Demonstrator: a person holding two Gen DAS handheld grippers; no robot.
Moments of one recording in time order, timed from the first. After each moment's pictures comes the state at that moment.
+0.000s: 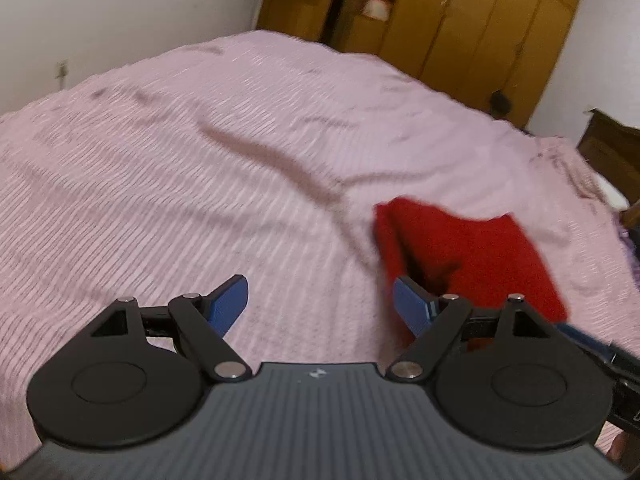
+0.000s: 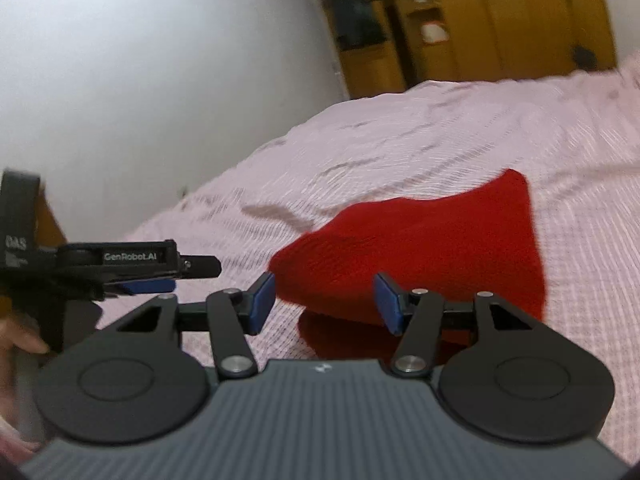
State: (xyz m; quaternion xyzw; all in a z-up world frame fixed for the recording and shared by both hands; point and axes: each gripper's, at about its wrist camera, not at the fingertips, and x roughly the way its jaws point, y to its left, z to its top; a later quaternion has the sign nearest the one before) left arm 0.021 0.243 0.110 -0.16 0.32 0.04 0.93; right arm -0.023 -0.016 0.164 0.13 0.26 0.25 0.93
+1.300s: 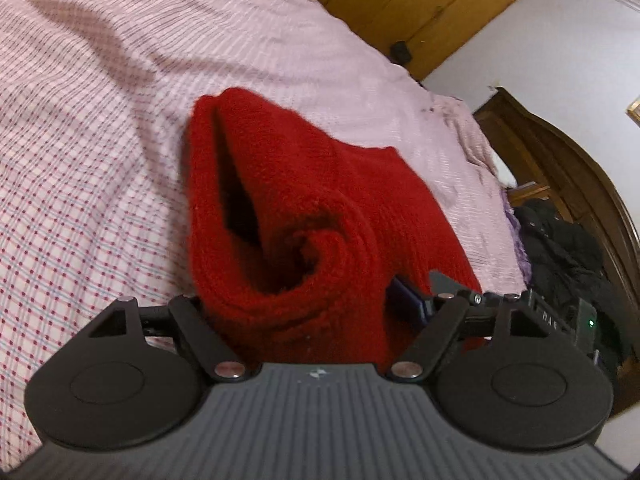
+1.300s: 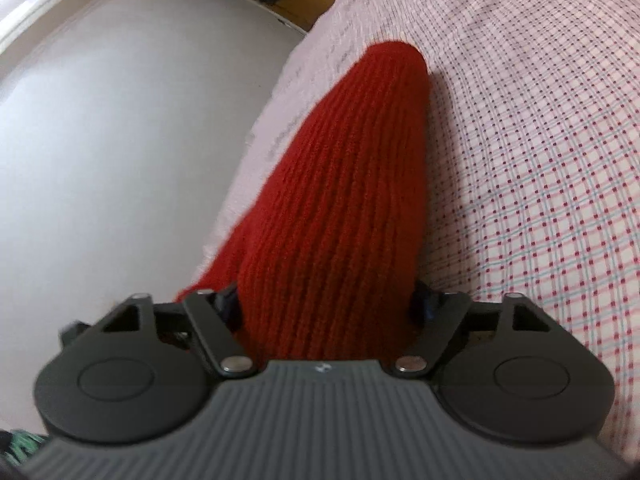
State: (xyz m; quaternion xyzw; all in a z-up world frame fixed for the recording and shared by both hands) left arm 0.113 0.177 0.040 -0.29 0.38 -0.17 0.86; right arm 0.105 -0.116 0.058 0.41 0.38 0.30 0.77
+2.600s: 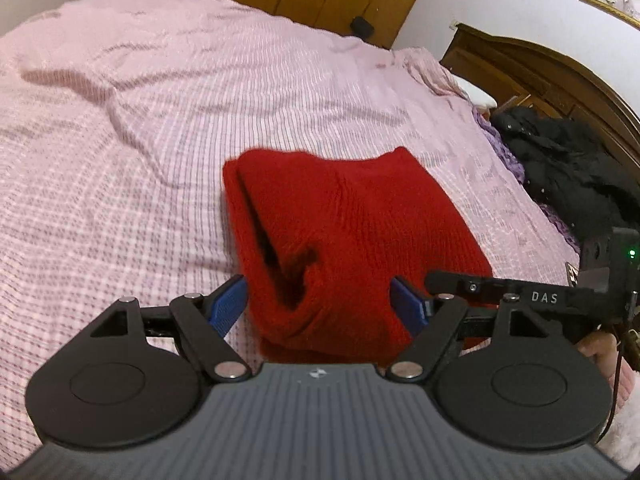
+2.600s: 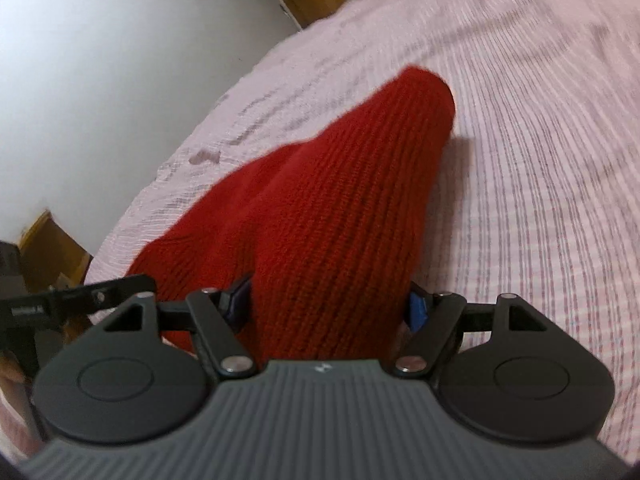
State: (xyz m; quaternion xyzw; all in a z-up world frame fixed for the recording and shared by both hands) left arm -0.054 0.072 0.089 -0.13 0.37 -0.17 0.90; right arm -0.049 -0.185 0.109 0.18 0.37 0.26 0.88
